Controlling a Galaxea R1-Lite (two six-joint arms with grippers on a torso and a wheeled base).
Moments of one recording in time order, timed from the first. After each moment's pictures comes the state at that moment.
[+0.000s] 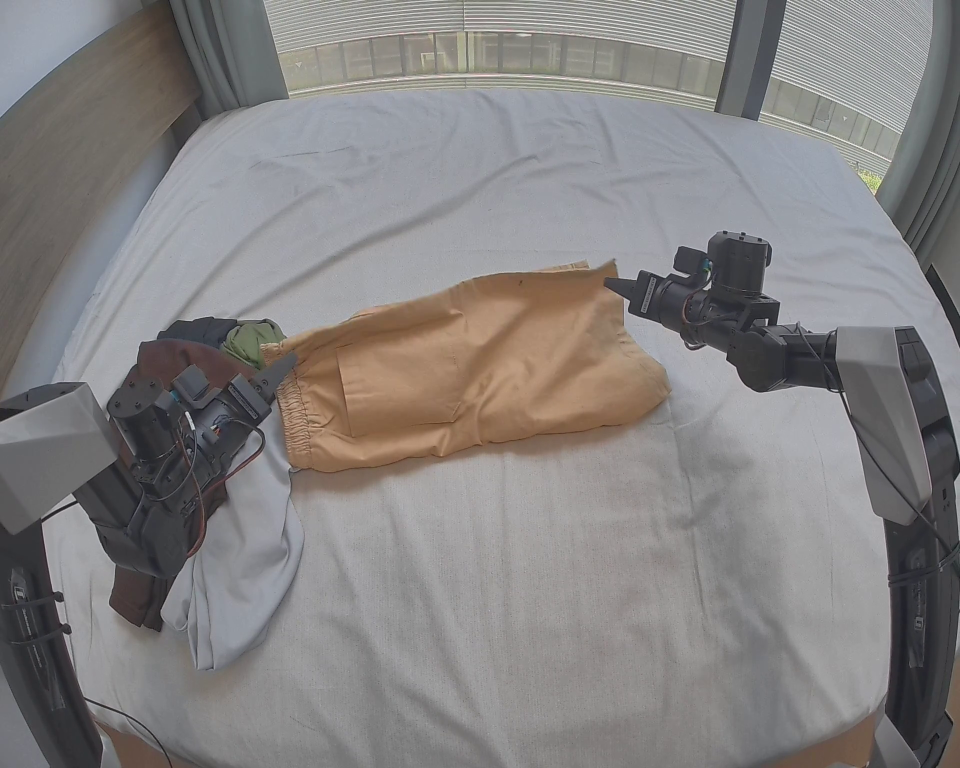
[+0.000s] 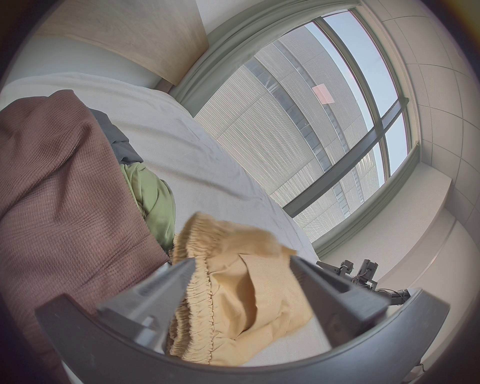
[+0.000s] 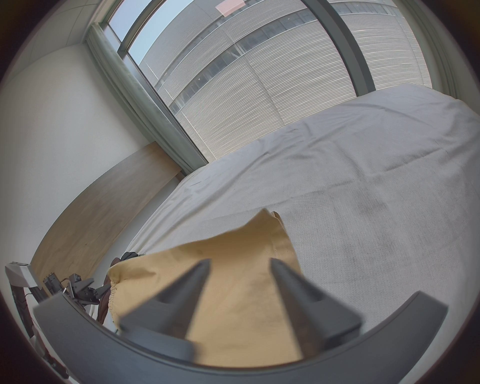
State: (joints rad) left arm -0.04 2.21 -0.79 -1.54 -0.36 -0.73; right arm 0.22 2.46 -2.00 -0.38 0.33 0.34
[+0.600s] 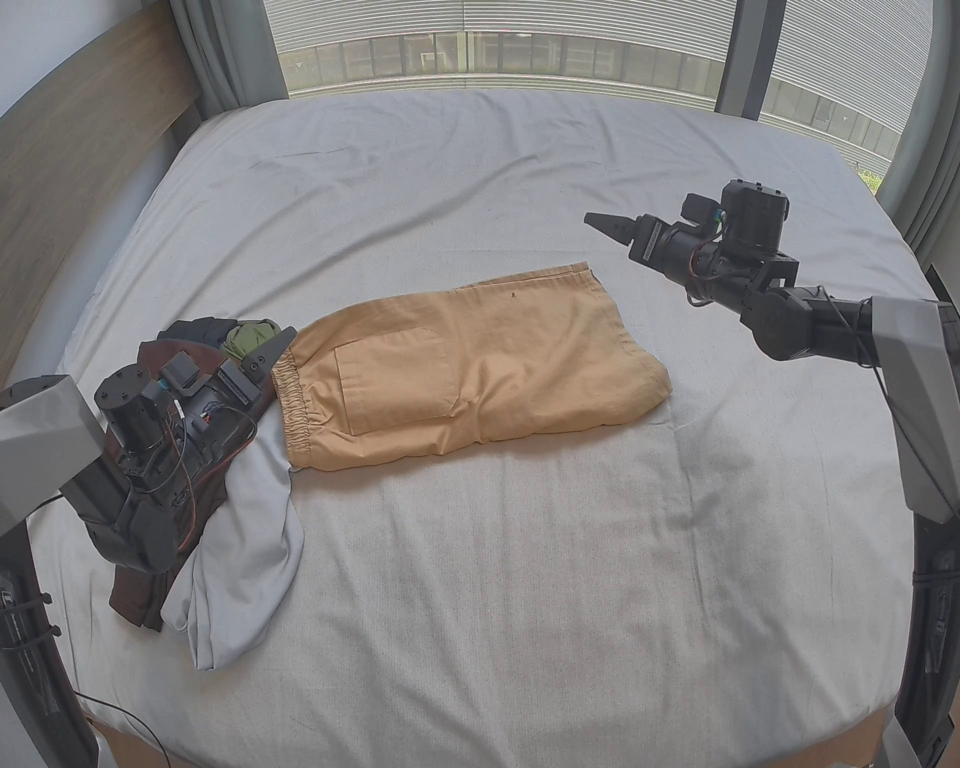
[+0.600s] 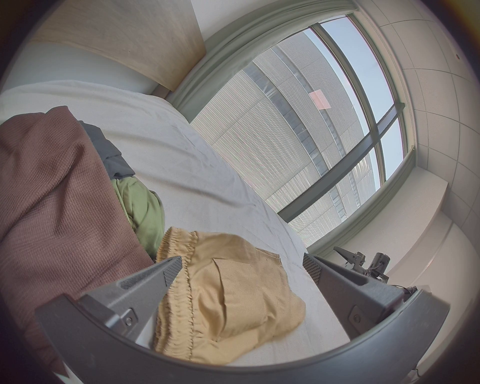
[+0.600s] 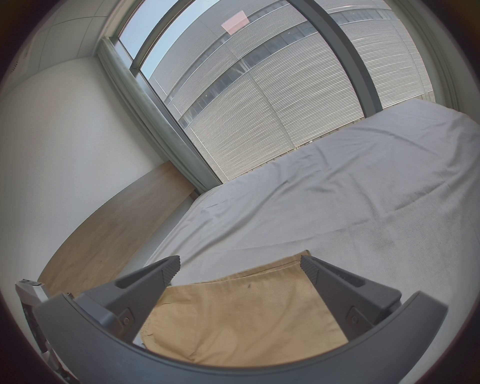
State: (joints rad) left arm -0.04 2.15 -0.78 -1.54 -0.35 -0.75; right arm 0.27 2.32 -1.97 -0.40 0.29 0.38
